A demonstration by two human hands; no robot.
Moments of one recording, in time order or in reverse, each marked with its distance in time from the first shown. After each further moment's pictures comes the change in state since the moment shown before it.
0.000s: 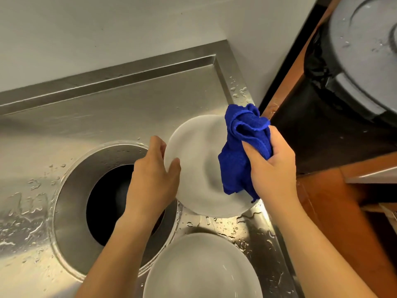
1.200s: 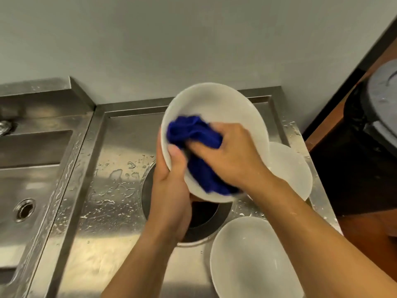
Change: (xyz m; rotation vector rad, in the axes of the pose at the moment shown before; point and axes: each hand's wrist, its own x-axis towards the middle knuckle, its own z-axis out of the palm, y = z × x) left_hand -0.112 0.016 -0.153 -1.157 0.223 -0.084; right_hand -0.072 -0.180 0.107 -0.161 -0.561 -0.283
